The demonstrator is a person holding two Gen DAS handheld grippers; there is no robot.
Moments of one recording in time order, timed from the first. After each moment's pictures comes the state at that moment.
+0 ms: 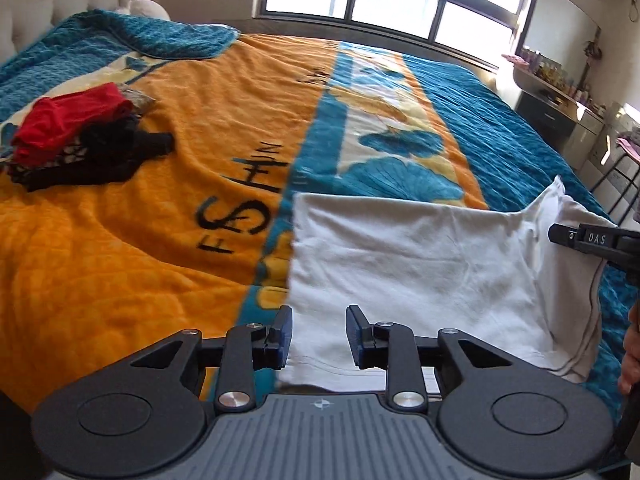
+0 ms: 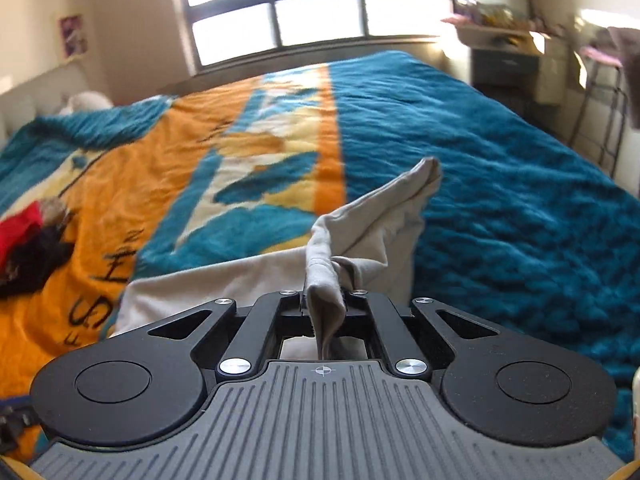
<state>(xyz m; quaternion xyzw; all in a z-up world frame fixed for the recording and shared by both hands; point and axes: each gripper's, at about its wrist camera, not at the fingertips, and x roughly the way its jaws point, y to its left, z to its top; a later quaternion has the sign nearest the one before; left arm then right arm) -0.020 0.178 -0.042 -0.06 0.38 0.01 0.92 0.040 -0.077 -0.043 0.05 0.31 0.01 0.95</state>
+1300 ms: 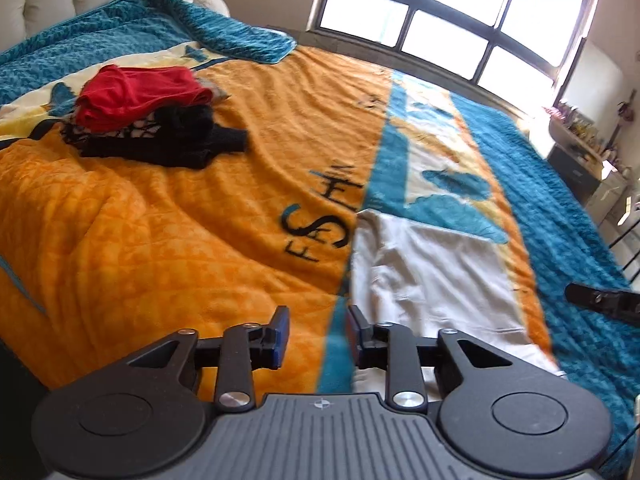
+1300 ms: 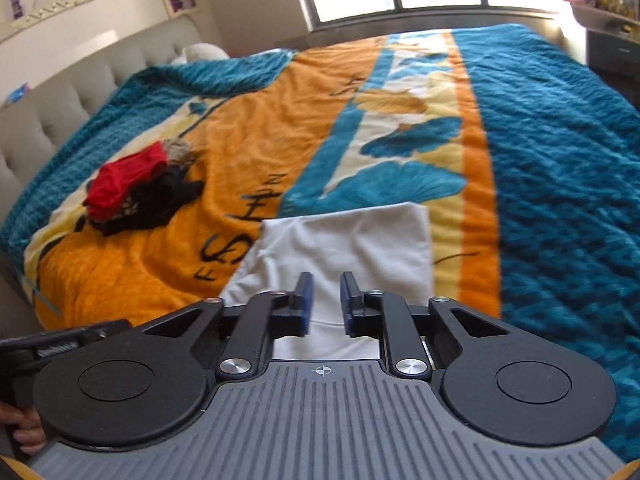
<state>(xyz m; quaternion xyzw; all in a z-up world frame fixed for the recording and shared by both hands) -0.034 0.231 -0.042 -0.14 0.34 -0.01 0.93 0.012 -0.048 -0.022 0.07 0.36 0.16 0.92</state>
